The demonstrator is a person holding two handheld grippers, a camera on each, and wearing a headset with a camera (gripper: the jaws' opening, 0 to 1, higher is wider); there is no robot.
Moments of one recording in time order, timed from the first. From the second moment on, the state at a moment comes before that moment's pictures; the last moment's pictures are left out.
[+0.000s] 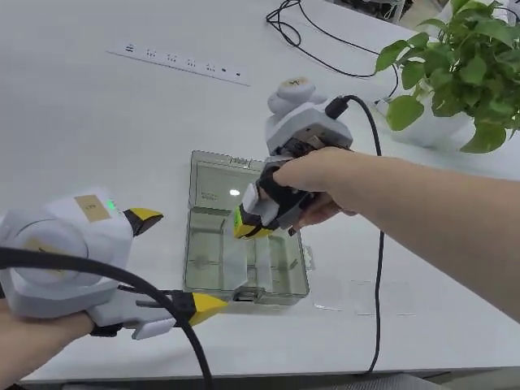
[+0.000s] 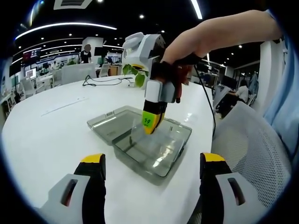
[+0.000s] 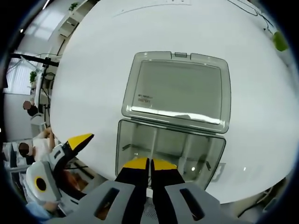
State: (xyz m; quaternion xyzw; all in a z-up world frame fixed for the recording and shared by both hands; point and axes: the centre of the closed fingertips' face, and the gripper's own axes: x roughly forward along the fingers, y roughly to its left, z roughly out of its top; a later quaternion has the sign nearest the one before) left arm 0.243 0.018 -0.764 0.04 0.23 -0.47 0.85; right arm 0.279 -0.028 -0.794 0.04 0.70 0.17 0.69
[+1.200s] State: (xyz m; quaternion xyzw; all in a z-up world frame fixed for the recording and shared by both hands) left arm 0.240 0.019 -0.764 0.04 0.23 -0.47 0.85; right arm 0.272 -0.018 -0.810 -0.04 0.68 0.22 0.70
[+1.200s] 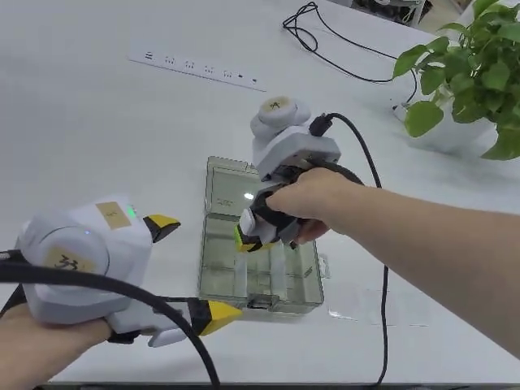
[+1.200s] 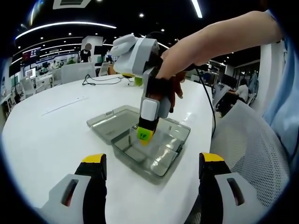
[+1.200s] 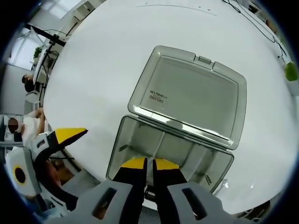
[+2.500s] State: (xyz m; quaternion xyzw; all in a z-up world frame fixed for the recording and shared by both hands) left arm 0.229 0.030 -0.743 0.04 0.25 -0.42 0.87; right arm 0.286 0.010 -0.782 0.07 0.55 0.33 0.76
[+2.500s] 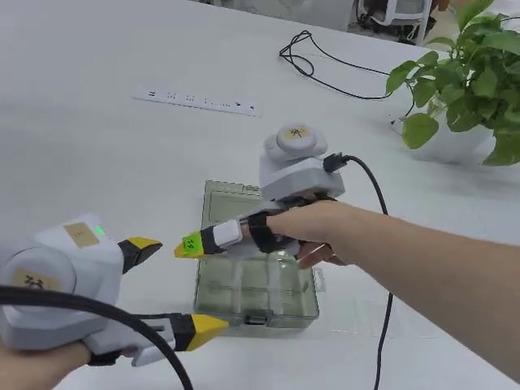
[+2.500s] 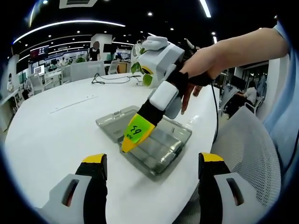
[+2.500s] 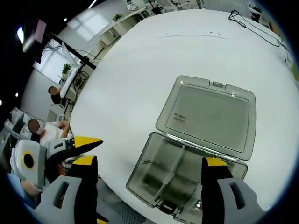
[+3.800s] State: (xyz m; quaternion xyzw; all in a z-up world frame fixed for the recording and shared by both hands) left arm 0.227 0.035 -0.726 0.01 0.25 -0.34 0.91; right arm 0.260 -0.074 -0.745 0.04 0.38 0.46 0.80
